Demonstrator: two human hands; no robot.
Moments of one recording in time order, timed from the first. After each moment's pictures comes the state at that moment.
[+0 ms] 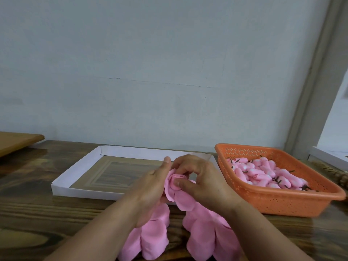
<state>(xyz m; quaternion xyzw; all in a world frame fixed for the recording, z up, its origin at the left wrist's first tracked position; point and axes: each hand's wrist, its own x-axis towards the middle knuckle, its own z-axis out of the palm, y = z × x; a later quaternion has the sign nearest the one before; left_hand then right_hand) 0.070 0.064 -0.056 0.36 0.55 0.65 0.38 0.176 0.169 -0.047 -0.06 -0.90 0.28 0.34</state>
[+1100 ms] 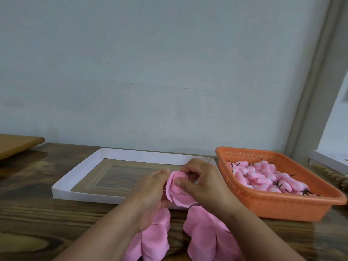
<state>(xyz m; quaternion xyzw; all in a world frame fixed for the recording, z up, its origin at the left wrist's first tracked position) 0.070 0.068 -0.058 0.29 0.55 0.68 0.38 0.174 0.169 -0.049 -0.15 -0.88 0.27 0.36</state>
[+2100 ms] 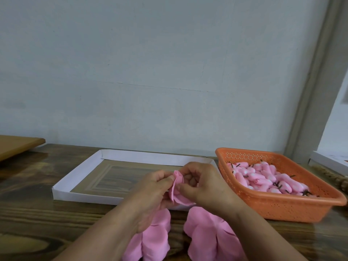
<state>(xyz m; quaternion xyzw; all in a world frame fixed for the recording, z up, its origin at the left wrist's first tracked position) 0.070 0.063 -0.055 0.33 0.53 0.67 0.40 0.178 0.168 -0.047 -0.13 -0.88 0.34 0.32</state>
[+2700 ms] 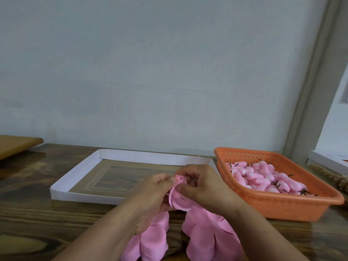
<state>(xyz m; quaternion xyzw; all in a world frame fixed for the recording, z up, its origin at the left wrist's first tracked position) 0.069 0.064 -0.060 0.35 0.54 0.64 0.41 0.179 0.173 -0.045 -0.13 -0.89 0.34 0.27</state>
